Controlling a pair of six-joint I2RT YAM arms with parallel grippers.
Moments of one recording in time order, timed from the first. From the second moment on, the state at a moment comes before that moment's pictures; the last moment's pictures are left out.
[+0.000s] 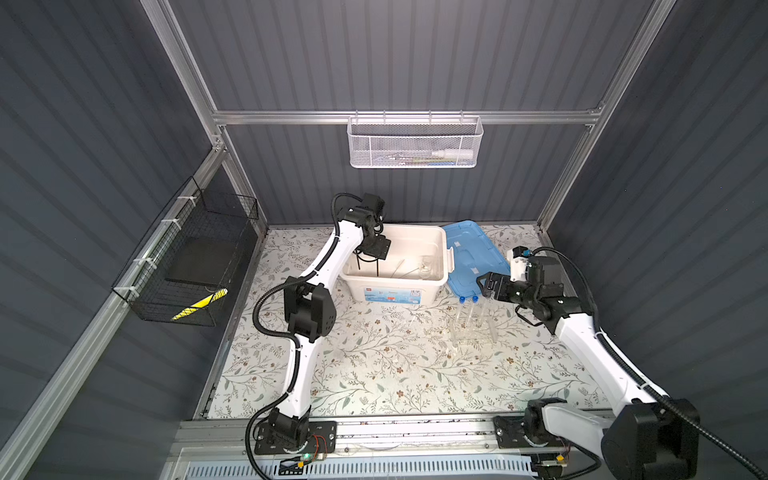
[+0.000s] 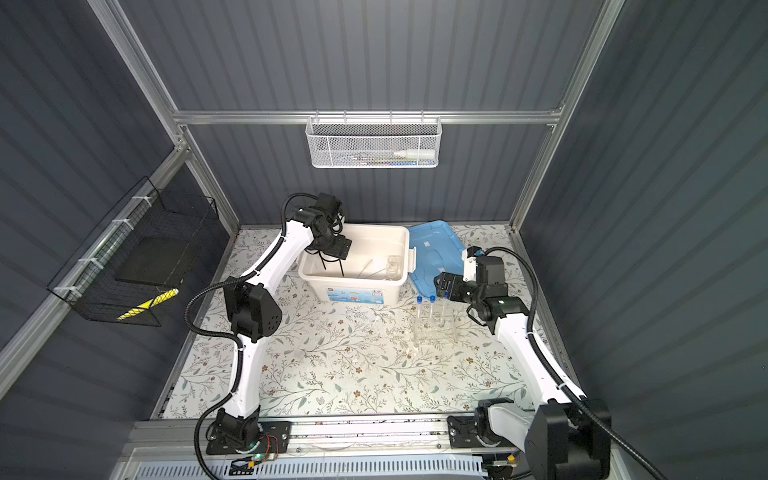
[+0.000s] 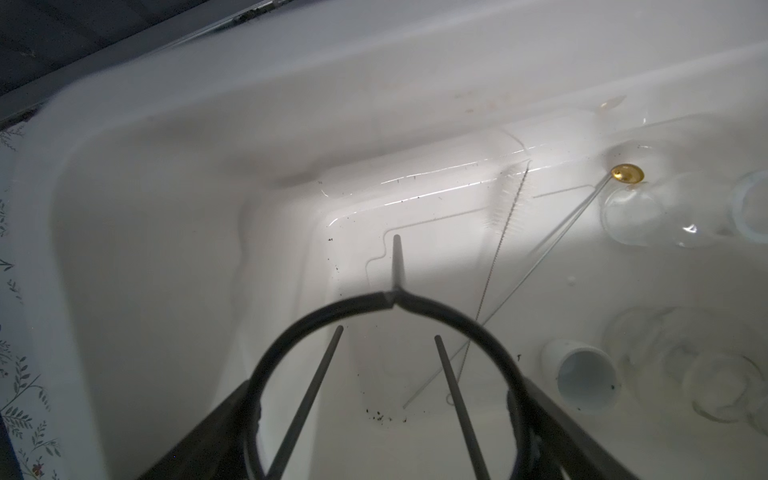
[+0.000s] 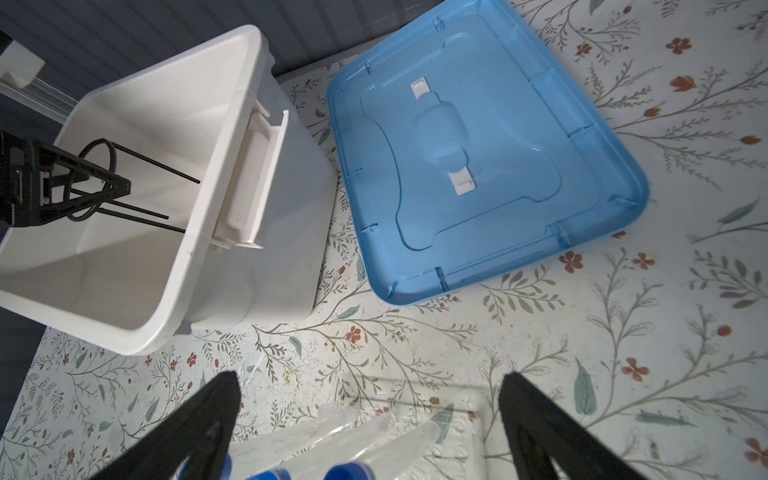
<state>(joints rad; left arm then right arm) -0.42 2.29 2.36 -1.22 -0.11 -0.04 0.09 1.15 0.85 -0.37 -0.26 0.29</state>
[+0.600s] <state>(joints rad) -0.42 2.37 2.37 -1.22 -0.08 -0.04 0.09 1.16 0.85 -0.37 -0.26 0.29</state>
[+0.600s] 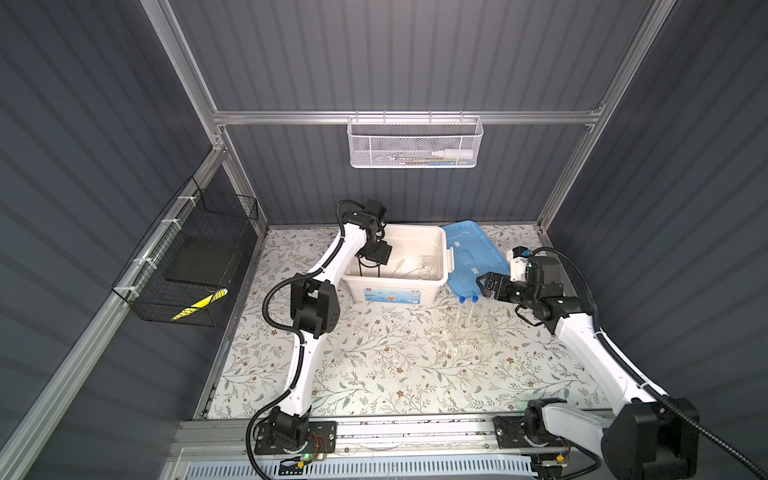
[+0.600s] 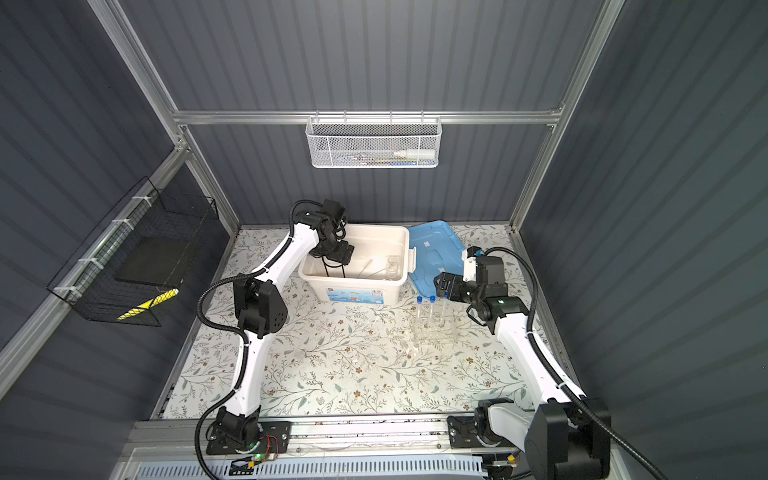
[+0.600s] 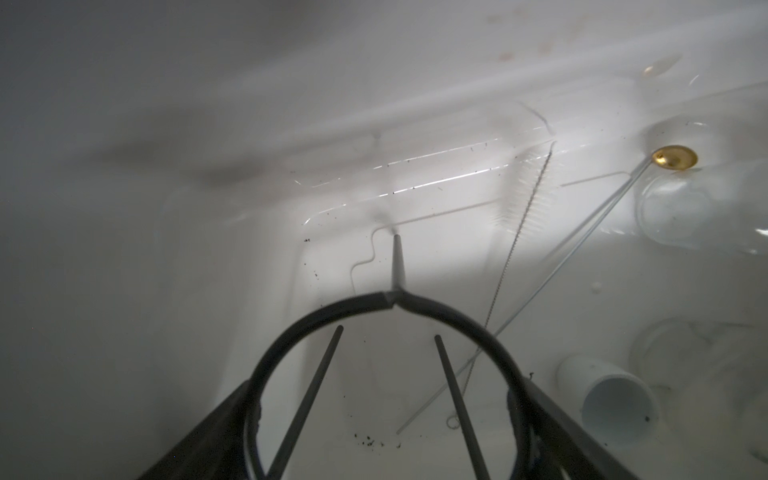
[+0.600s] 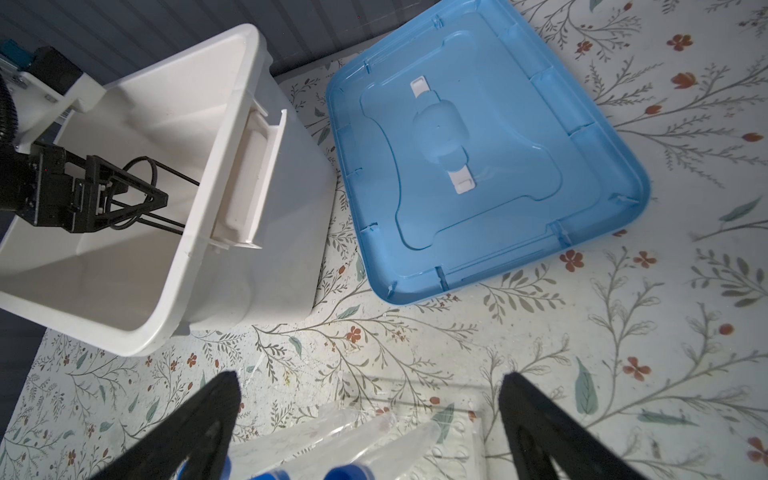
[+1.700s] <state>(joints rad) -0.41 2.37 2.36 -1.22 -0.07 -0.04 0.09 1.19 0.86 -0.37 -0.26 0.29</state>
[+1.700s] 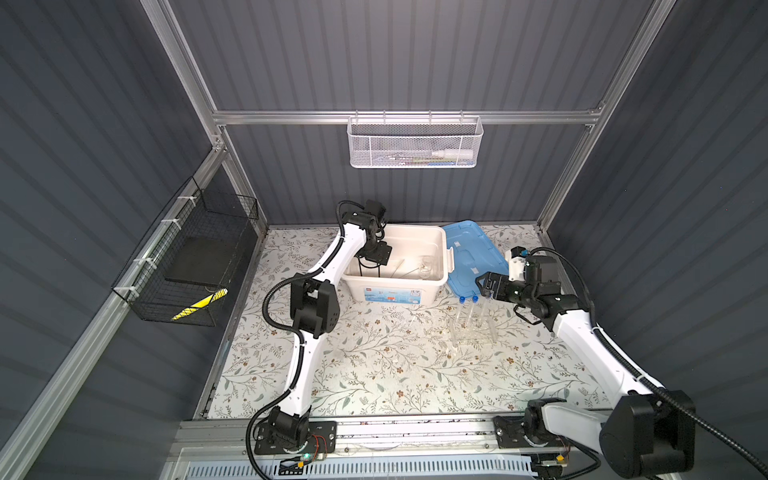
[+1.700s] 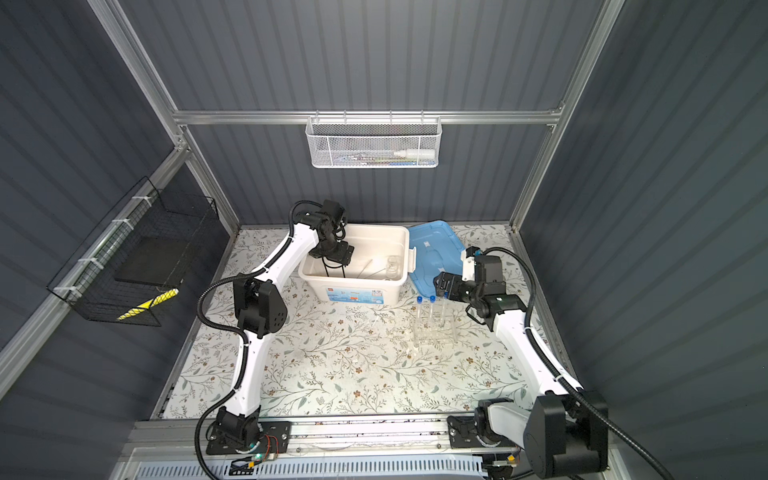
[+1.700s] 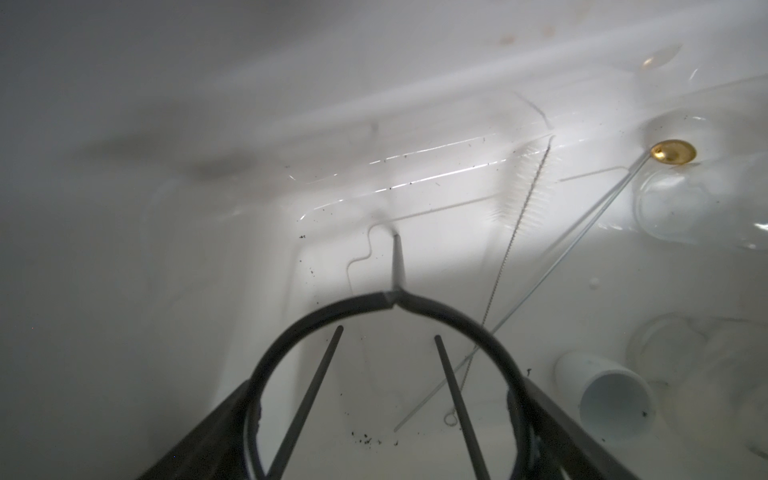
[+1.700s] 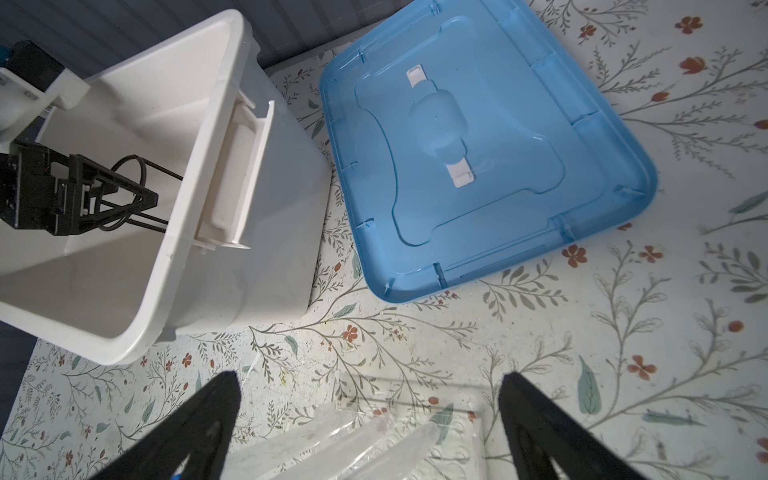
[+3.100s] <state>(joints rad) -0.40 1.87 1.94 -0.98 -0.05 -0.11 -0.18 1.73 1.31 -0.57 -0.21 0.15</state>
